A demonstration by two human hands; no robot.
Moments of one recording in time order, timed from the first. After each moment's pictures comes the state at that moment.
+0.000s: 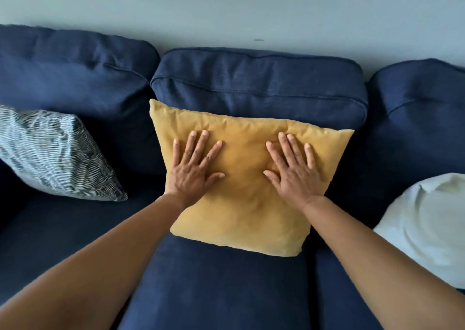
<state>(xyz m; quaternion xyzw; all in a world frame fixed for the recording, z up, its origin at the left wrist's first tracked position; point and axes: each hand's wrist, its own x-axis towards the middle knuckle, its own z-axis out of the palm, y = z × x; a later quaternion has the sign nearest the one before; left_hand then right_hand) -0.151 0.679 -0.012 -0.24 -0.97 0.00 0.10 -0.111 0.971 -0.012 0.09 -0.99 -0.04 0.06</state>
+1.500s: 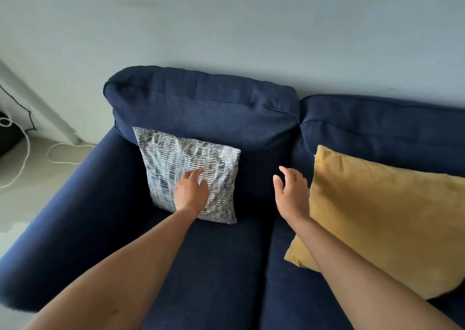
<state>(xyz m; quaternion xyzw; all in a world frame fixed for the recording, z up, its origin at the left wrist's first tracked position) -0.194 0.286 0.044 0.14 -0.94 -0.30 -0.02 -0.168 0.538 0.049 -0.11 -0.94 0.31 0.07</state>
